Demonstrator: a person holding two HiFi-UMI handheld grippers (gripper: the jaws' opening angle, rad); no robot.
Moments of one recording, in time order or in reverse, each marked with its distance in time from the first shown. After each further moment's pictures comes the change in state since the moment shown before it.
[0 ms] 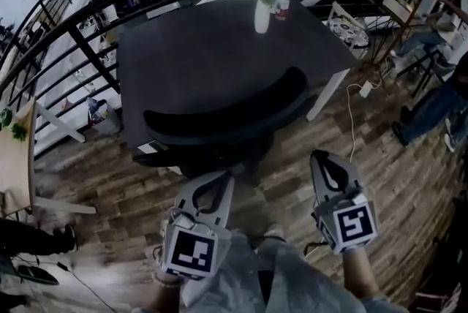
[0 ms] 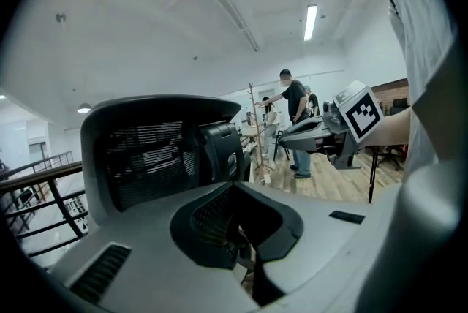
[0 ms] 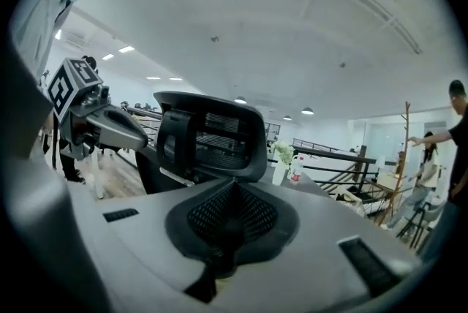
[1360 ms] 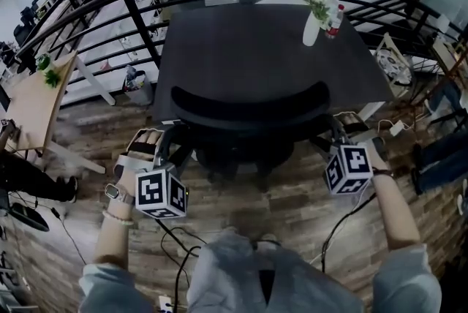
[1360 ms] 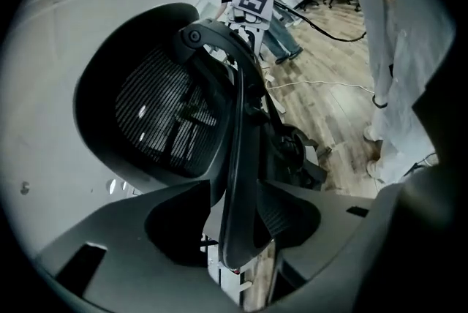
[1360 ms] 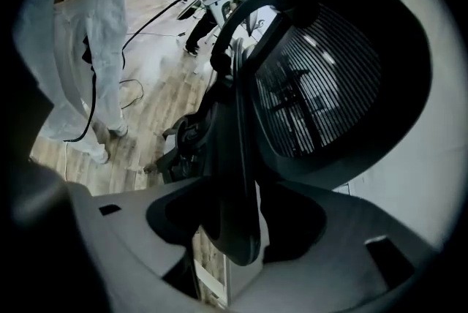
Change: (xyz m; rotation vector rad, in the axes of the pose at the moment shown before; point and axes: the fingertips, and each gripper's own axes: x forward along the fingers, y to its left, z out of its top) left arm -0.012 0.111 -0.088 0.836 0.560 0.232; right arm 0.131 -0.024 -0.055 -1.199 0.207 0.524
